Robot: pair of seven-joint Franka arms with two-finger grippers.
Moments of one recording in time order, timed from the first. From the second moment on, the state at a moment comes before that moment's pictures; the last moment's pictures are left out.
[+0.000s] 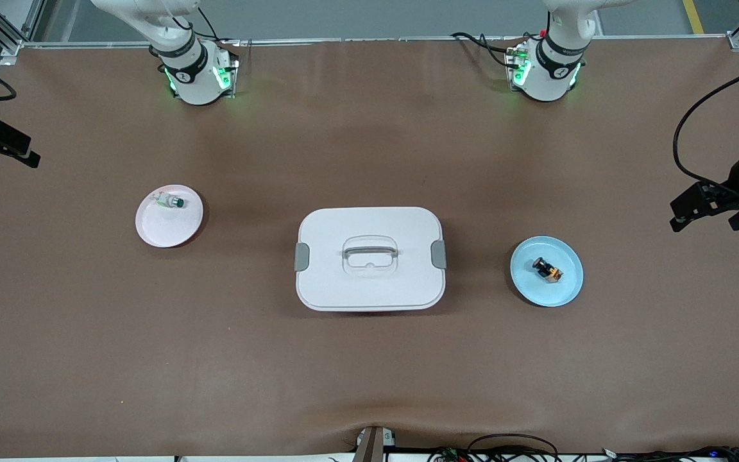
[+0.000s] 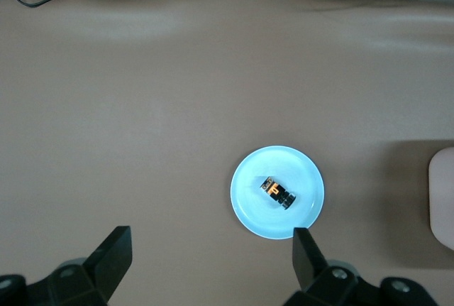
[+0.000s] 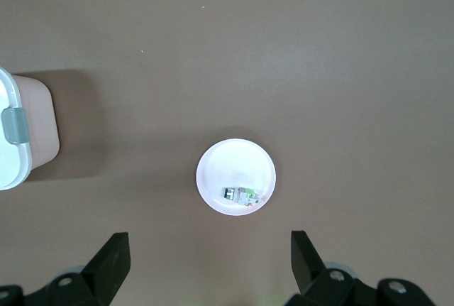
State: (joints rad) left arm 0.16 0.05 -0.18 -1.65 0.03 1.90 -0.02; right arm -0.06 0.02 0.00 -1.44 0.03 1.44 0.00
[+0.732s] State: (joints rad) left arm -0.01 0.02 -0.03 -1.65 0.03 1.87 0.00; right arm -0.06 0.02 0.00 -1.44 0.03 1.44 0.00
